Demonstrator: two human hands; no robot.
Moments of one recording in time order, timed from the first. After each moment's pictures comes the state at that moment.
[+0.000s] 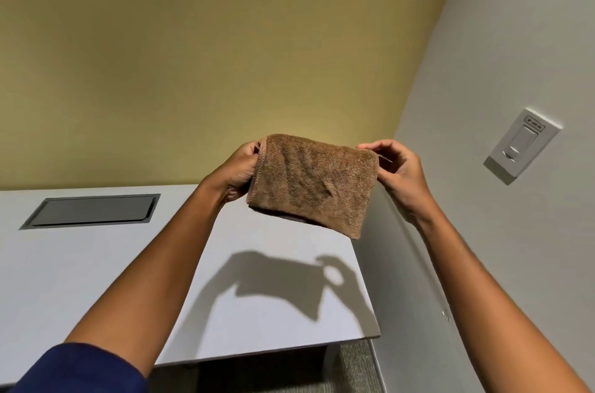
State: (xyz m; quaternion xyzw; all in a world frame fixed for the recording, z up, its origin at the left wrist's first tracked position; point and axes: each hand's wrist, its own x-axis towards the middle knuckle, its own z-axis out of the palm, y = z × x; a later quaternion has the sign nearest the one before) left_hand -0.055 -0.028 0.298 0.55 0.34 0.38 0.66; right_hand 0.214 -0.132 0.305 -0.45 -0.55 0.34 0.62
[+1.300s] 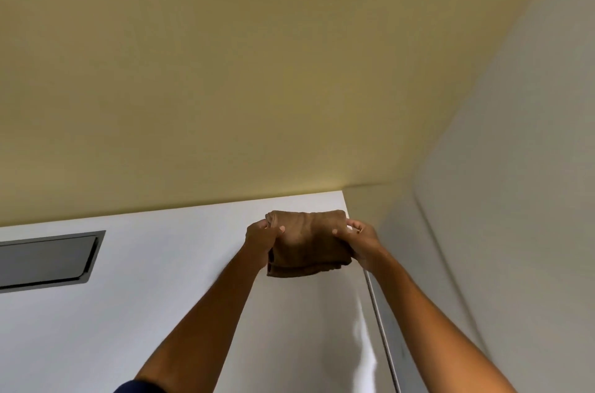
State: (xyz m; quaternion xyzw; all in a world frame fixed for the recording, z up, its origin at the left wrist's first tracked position) left_hand 0.078 0.206 0.030 0.33 0.66 0.26 0.63; right_hand 0.297 0.139 0.030 -0.68 -0.20 0.57 0.42
